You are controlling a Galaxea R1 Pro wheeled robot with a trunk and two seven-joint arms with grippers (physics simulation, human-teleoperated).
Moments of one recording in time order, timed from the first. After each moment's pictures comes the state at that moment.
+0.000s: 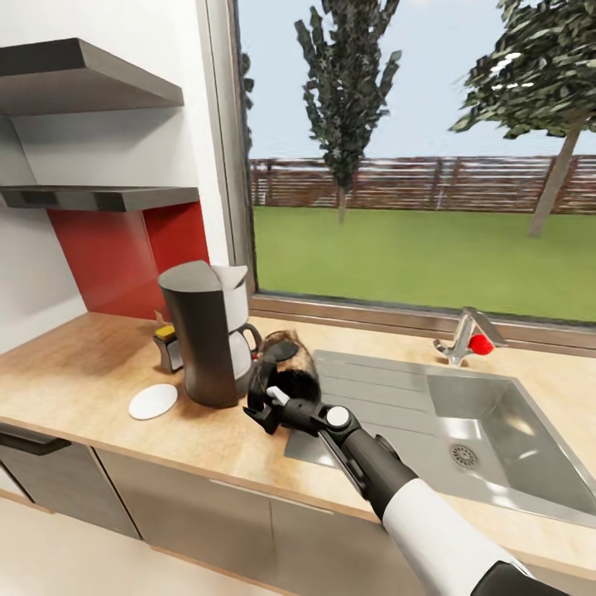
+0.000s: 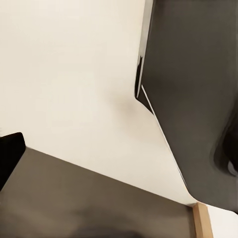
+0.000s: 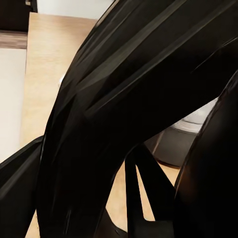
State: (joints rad) left arm -0.03 0.02 0.33 0.03 -0.23 0.04 0.17; right arm -0.76 0.16 0.52 -0.81 0.06 0.00 0.51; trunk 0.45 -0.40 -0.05
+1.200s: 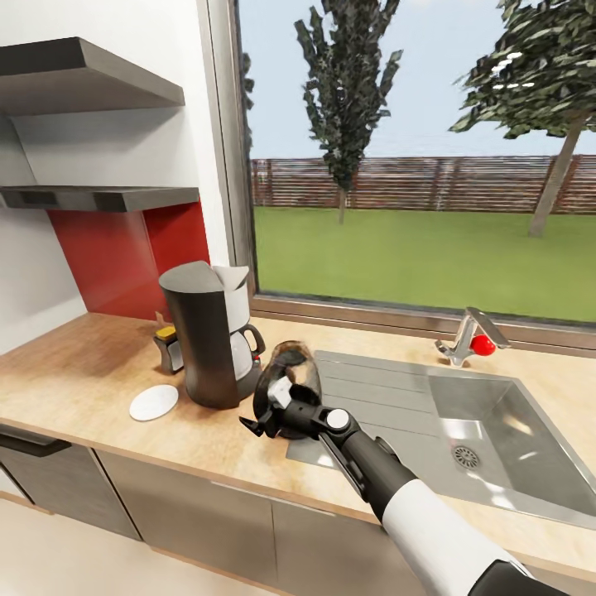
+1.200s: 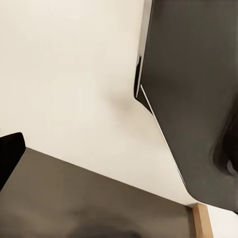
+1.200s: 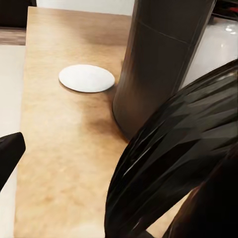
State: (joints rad) left arm -0.03 0.02 0.33 0.03 -0.23 0.04 0.17; right arm -0.76 0.16 0.52 -0.78 0.06 0.00 0.51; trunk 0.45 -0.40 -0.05
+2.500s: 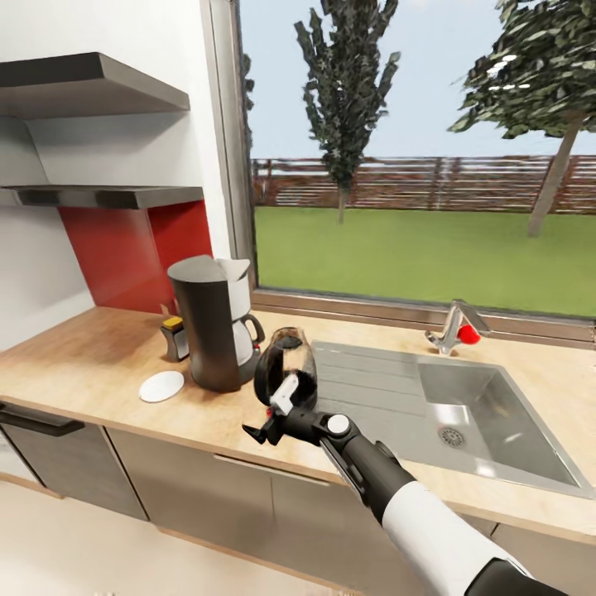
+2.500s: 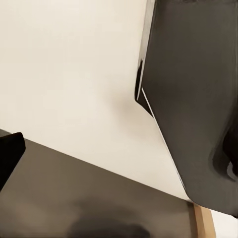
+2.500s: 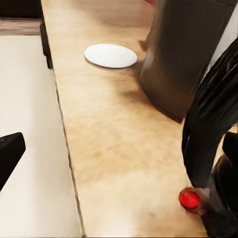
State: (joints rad) left arm -0.03 0.02 0.34 0.03 -0.23 0.03 0.18; right arm -0.76 0.16 0.52 -0.72 0.05 0.00 0.51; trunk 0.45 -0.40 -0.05
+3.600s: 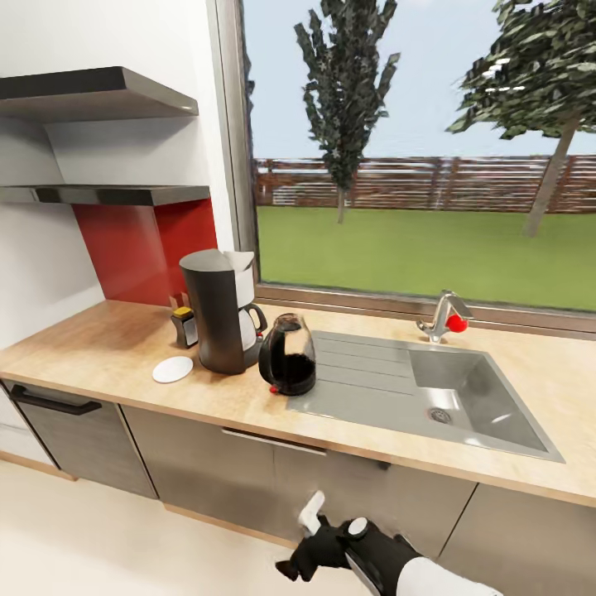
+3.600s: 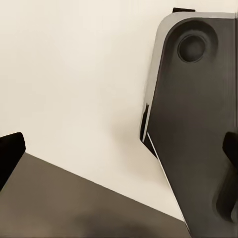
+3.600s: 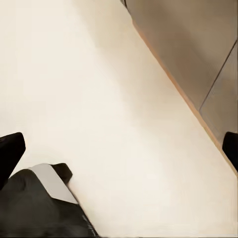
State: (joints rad) left arm -0.05 0.03 0.34 -0.07 -0.23 0.01 0.18; right arm -0.63 0.17 0.52 -0.18 0.05 0.00 0.49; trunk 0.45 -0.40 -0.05
